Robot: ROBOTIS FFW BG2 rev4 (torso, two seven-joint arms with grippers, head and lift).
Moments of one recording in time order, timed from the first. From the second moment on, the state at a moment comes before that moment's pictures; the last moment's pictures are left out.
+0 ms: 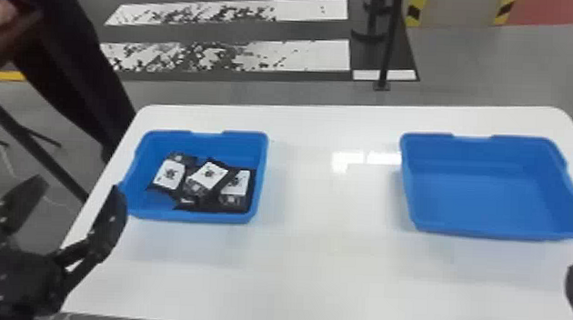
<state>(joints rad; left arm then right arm) 0.94 0.00 0.43 -2.38 0.22 -0.15 -0.29 1.06 0.00 -0.25 -2.35 -0.30 -0.15 0.23</state>
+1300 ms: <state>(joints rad) 0.99 0.00 0.40 -2.37 0.27 -0.10 -0.29 1.06 0.00 -0.25 -2.35 -0.29 -0.17 0.23</state>
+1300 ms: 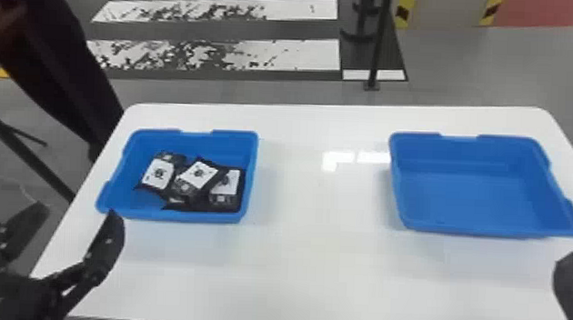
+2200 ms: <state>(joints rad) 0.99 0.01 0.37 -2.36 0.31 -0.10 -0.29 1.05 0.00 -0.25 -2.35 -0.29 -0.17 0.23</state>
